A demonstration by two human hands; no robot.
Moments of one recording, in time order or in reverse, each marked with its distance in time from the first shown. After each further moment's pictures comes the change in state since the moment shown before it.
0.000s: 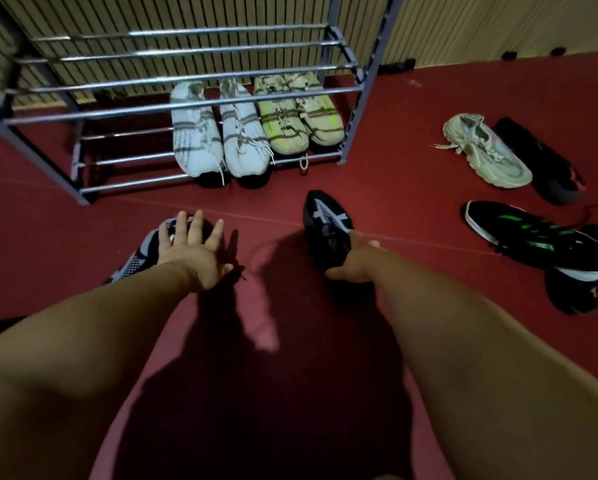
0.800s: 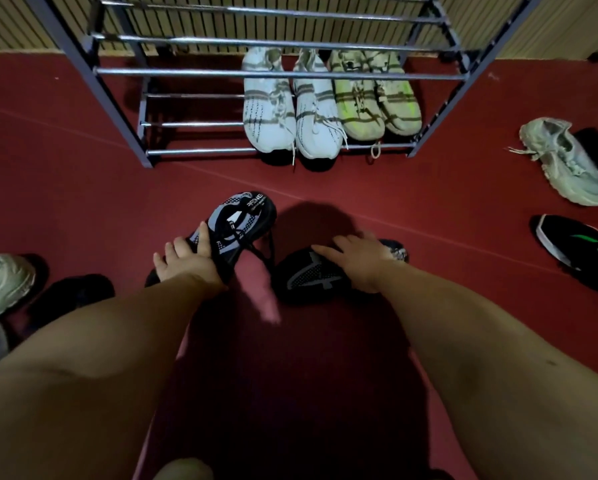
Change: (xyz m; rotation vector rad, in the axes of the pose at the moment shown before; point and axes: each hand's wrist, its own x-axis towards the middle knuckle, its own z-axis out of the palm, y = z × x) left_hand -0.005 -0.092 0.073 -0.360 -0.124 -0.333; right_hand 0.008 -0.099 0.052 -0.960 0.137 -0.670
